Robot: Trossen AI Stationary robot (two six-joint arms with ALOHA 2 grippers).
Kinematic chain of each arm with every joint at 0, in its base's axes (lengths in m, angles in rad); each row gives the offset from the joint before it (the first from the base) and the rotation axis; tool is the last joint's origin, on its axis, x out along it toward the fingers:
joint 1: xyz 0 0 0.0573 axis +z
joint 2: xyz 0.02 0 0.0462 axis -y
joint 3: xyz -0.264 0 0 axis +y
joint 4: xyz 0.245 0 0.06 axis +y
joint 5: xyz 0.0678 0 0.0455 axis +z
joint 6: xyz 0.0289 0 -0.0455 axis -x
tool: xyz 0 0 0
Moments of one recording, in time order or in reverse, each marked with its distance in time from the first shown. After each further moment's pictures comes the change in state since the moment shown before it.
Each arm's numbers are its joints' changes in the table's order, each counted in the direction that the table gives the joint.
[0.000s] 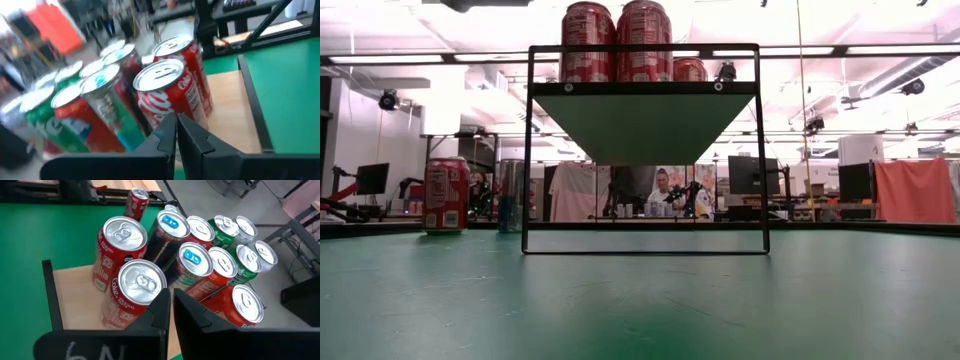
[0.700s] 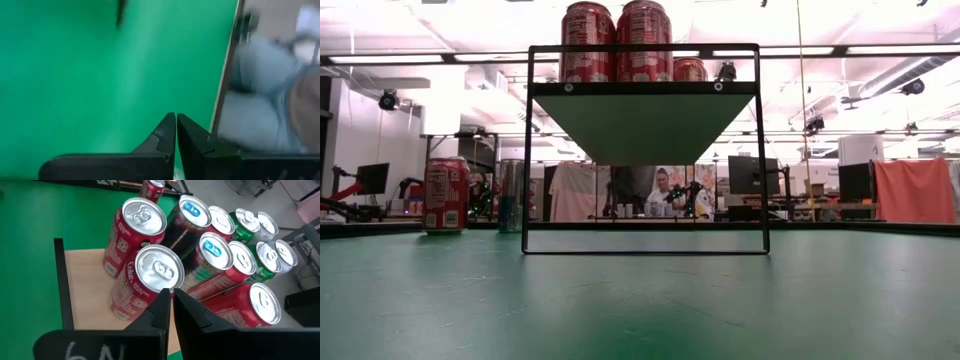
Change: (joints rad) left arm -0.128 -0.277 -0.654 1.131 -0.735 1.012; right arm -0.002 0.000 0.039 -0.005 0.063 0.051
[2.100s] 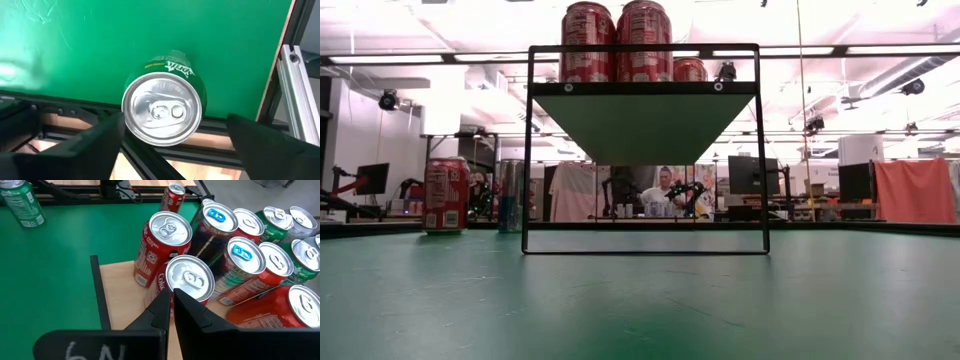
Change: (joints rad) left arm -0.601 -0.386 0.045 0.110 -0.009 0.392; right arm 0.001 0.009 0.008 -0.083 0.105 -0.071
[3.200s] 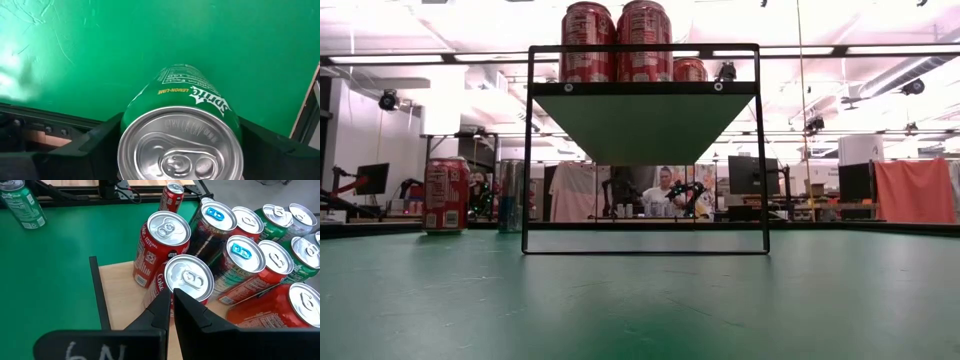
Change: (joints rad) left arm -0.001 0.032 0.200 -0.167 0.056 0.045; right arm 0.000 0.000 0.001 0.000 0.001 -0.017
